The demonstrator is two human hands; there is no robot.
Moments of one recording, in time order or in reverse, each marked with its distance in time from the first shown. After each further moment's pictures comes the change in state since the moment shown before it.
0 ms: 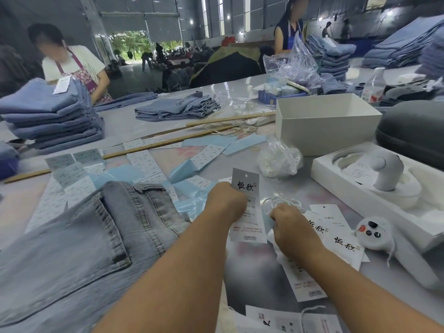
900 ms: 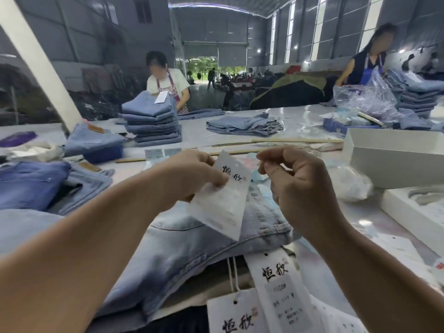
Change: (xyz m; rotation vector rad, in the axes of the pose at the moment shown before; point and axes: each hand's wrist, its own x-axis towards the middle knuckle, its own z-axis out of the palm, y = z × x) left_hand -0.143 -0.030 -0.211 -0.056 0.101 0.103; right_hand -0.036 -0.228 -0.119 1.056 0.204 -0.329
